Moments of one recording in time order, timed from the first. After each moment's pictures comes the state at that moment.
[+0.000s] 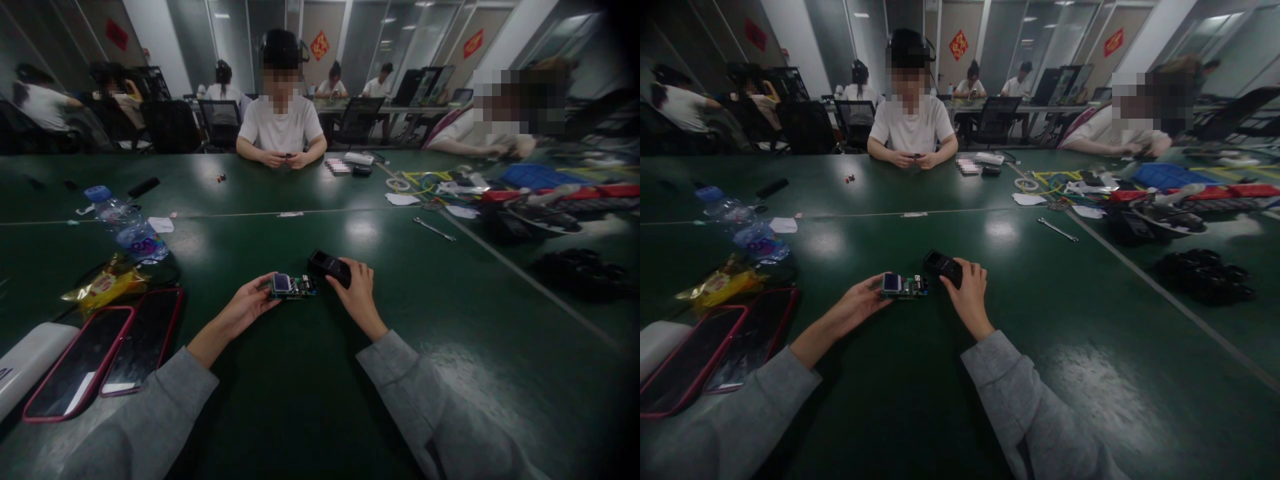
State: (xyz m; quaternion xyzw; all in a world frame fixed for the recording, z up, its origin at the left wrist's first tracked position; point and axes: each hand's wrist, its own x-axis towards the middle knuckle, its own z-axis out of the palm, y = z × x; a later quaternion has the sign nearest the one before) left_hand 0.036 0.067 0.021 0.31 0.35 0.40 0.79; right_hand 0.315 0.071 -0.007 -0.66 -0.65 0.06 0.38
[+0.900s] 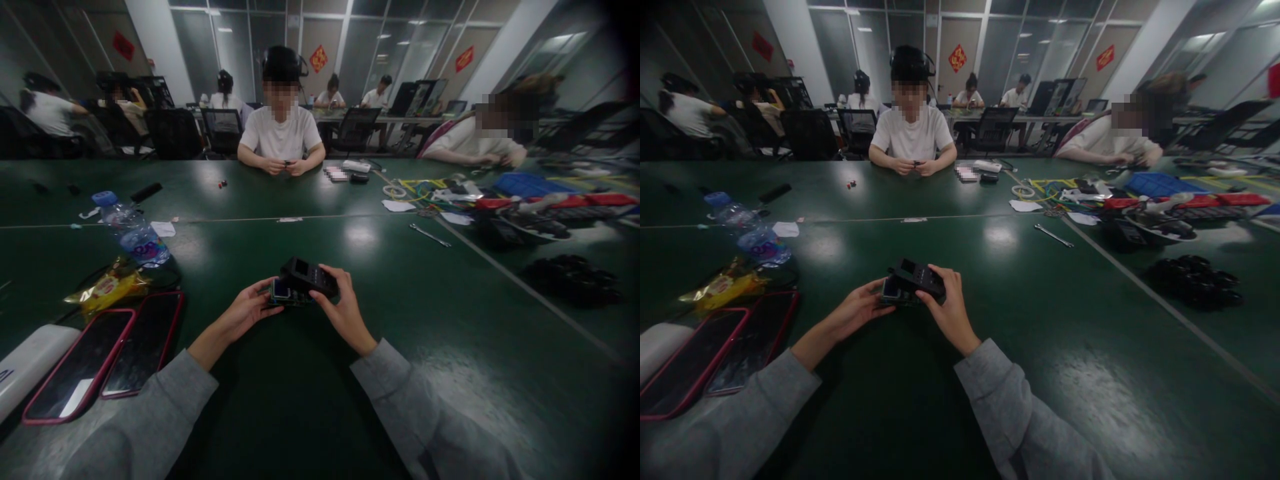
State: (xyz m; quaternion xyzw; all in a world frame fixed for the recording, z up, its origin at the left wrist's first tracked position) left_hand 0.037 0.063 0.022 0.32 0.35 0.39 0.79; right_hand 0.275 0.040 0.029 -0.48 -0.70 0.16 0.50
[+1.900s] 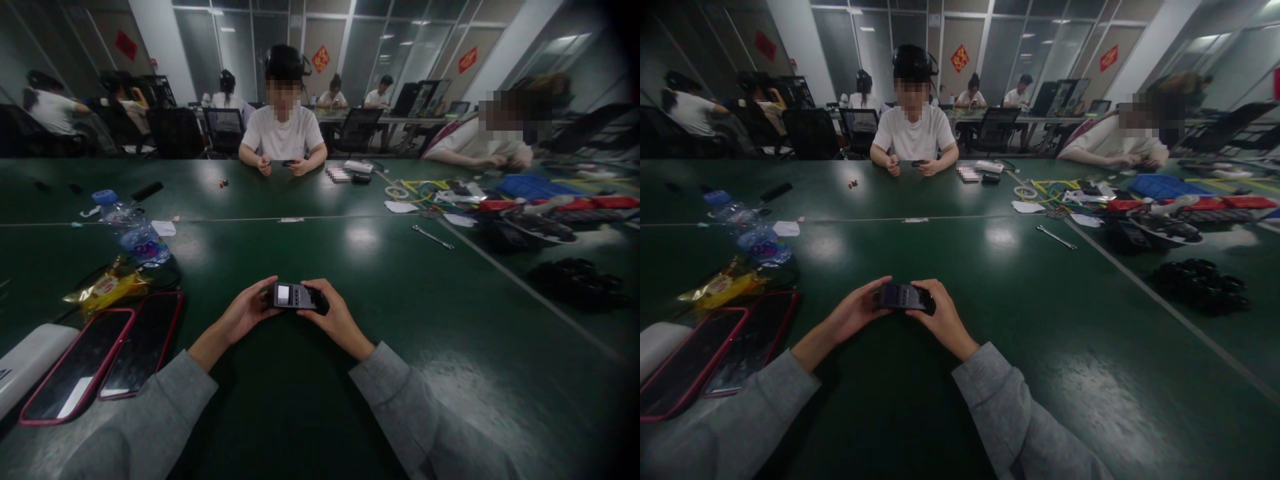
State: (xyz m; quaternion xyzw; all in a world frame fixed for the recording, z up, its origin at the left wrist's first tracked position) left_hand 0.039 0.062 0.026 0.28 0.36 0.40 0.79; right_hand 0.269 0.041 0.017 -0.42 -0.75 0.27 0.44
